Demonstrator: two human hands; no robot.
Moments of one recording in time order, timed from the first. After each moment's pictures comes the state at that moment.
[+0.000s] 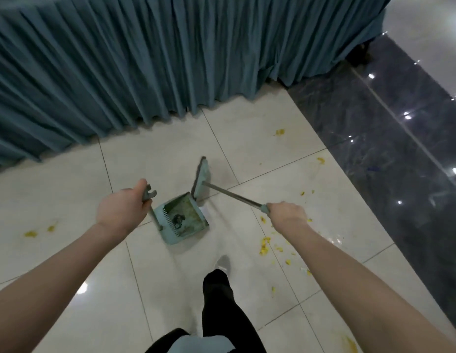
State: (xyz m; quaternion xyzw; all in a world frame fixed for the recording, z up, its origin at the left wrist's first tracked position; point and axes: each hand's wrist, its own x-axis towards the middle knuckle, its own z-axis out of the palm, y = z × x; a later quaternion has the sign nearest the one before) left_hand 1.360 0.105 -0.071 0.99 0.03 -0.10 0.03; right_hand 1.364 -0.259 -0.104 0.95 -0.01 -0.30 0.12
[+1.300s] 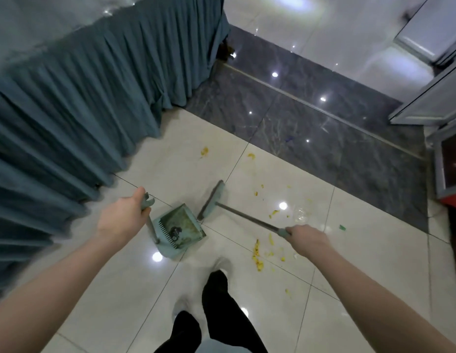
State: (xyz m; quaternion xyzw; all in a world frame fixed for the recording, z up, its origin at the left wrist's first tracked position) left_hand 1.700 0.005 -0.060 0.96 -0.27 -0.11 0.04; right_hand 1.420 -0.308 -0.072 0.87 -0.36 -0.34 -0.04
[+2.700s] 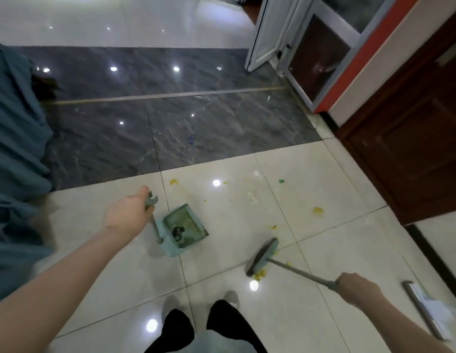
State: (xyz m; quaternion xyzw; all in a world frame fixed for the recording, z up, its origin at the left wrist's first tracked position) left_hand 1.922 -0.373 -0.065 0.76 -0.63 -0.15 0.02; right_hand 1.392 -0.284 -0.067 0.53 -0.74 -0.38 -0.18
